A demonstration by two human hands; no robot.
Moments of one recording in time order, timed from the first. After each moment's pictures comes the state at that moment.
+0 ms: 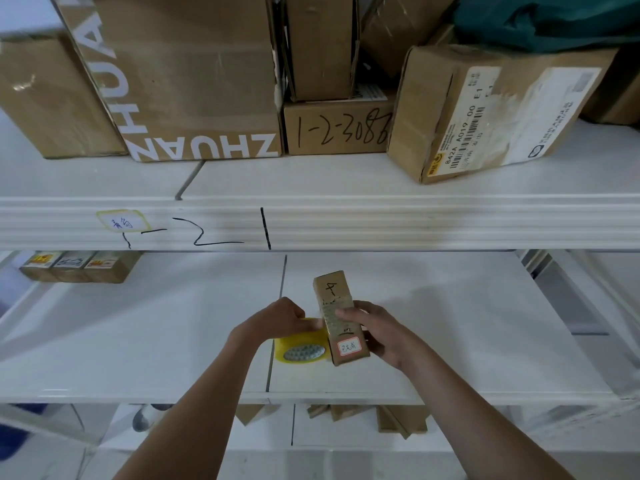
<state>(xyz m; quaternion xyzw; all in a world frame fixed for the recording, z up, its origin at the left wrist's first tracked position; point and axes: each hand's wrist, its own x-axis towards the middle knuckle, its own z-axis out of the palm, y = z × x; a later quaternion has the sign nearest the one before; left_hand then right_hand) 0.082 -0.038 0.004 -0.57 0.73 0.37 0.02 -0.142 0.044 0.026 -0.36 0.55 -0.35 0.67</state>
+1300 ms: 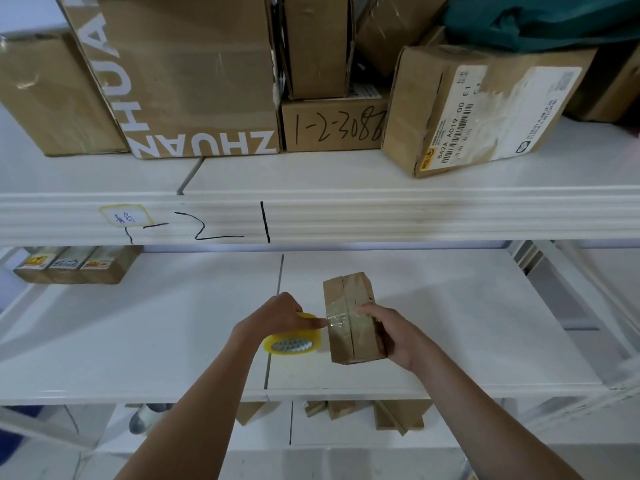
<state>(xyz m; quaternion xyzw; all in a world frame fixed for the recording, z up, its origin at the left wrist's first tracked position) 0.077 -0.035 0.007 -0.59 0.74 0.32 -0.01 -0.164 0.055 0.018 -0.28 0.54 -0.37 0.70</state>
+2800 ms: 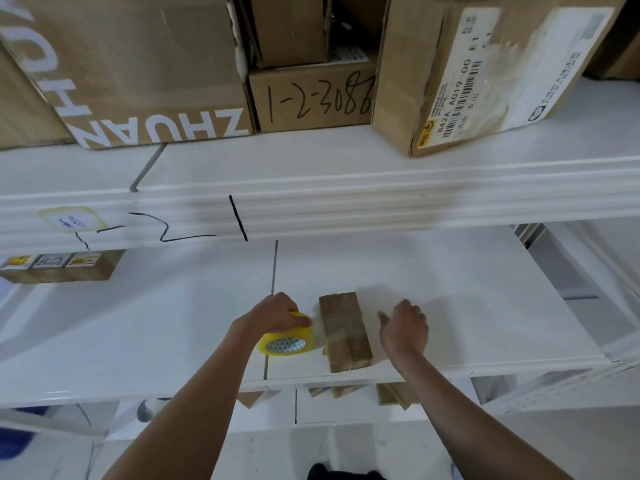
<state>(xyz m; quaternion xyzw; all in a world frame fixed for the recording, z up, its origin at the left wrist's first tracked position) 0.082 -0.044 -0.027 -0.56 0.77 0.28 0.08 -0.161 0.059 -0.046 -0.45 0.88 -0.11 0.13</state>
